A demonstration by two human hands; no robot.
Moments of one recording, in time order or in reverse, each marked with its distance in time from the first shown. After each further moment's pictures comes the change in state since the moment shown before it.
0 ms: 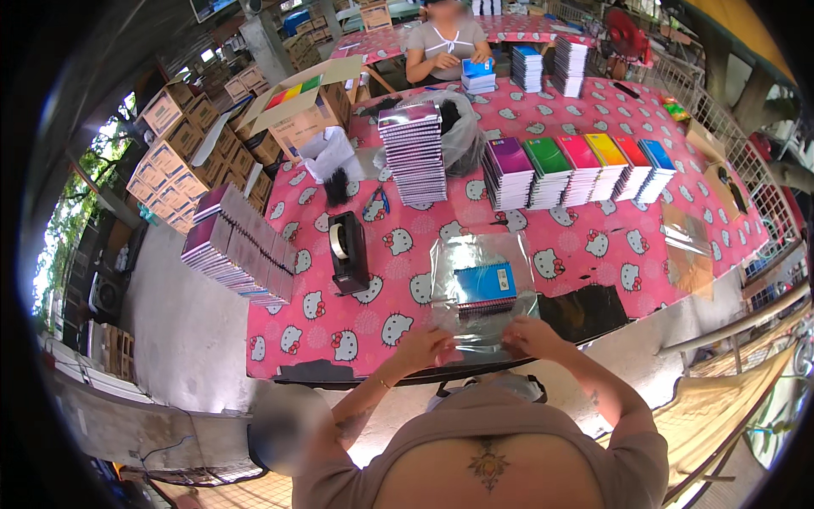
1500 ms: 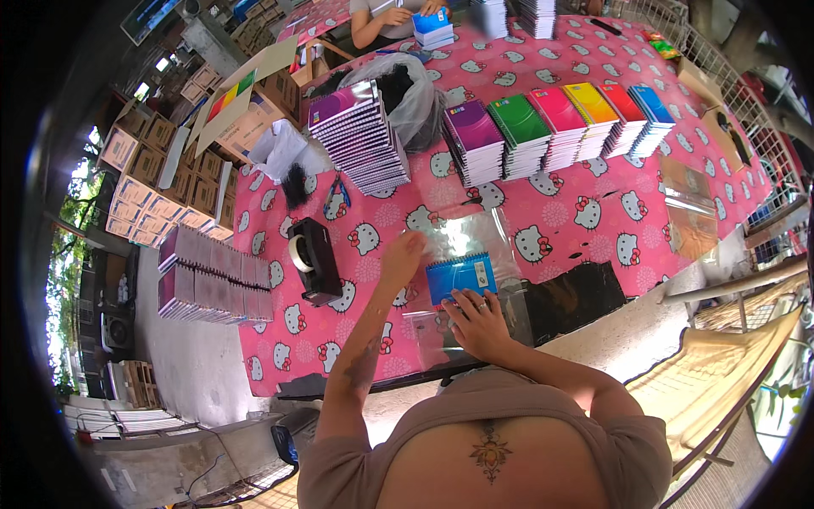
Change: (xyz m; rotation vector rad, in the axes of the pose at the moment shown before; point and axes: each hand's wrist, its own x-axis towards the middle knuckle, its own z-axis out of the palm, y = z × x) left_hand 0.188 -0.071 -0.014 -0.314 0.327 -0.278; right_hand 0.062 -0.050 0.032 -0.489 0.313 -0.024
